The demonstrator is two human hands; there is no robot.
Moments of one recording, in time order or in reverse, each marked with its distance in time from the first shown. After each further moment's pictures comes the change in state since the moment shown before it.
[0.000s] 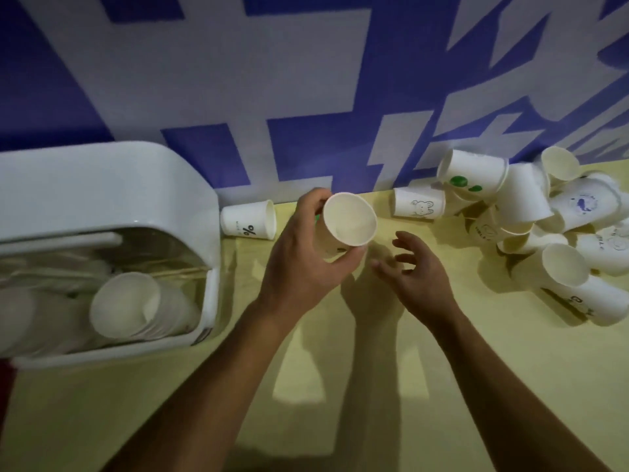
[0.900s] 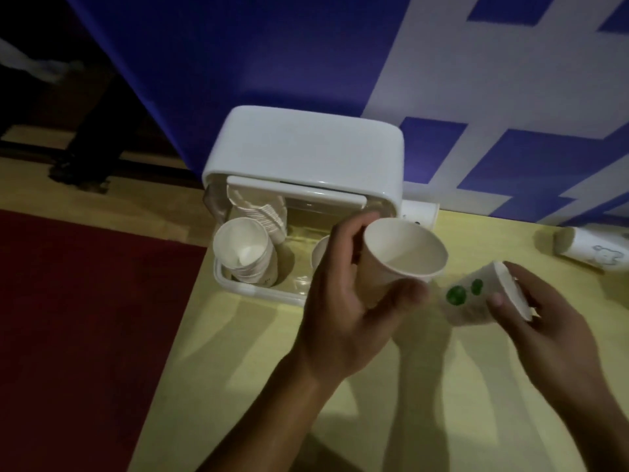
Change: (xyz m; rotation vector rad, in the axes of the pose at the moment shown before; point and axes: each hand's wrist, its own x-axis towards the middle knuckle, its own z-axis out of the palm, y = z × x) left_hand -0.104 -0.006 -0.178 -0.397 0.313 -0.153; right_hand -0.109 -0.124 0.051 -0.004 -0.042 -0.152
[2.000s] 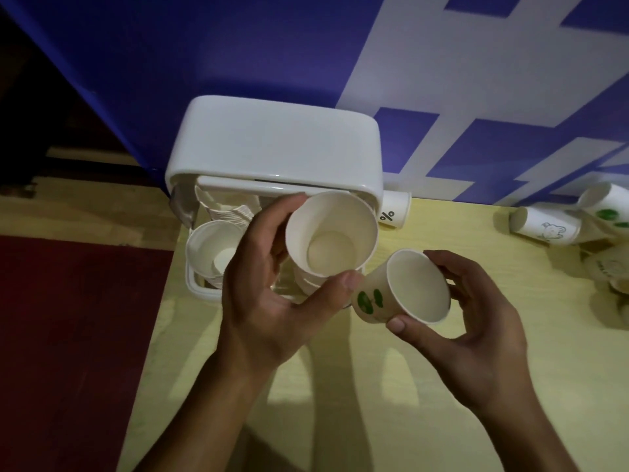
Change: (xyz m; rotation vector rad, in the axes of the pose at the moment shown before) left_hand 0.013 -0.016 -0.058 -0.022 0.026 0.113; right_hand -0.051 -0.078 0.051 0.106 -0.028 -0.193
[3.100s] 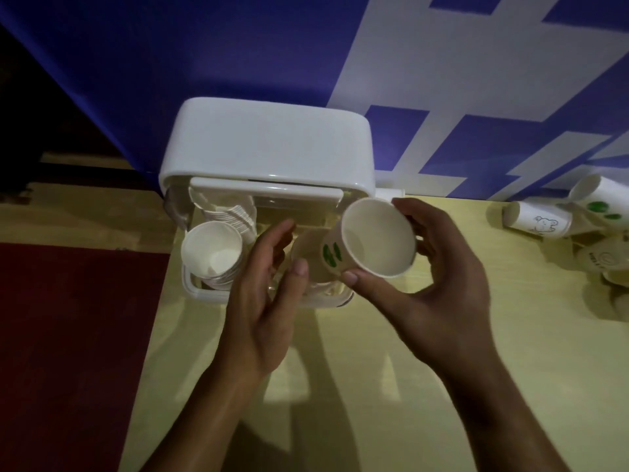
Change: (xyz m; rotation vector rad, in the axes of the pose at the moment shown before) left_hand -0.017 -0.024 -0.009 0.079 -0.094 -0.313; right_hand 0.027 -0.025 0.026 -0.029 0.077 -0.245
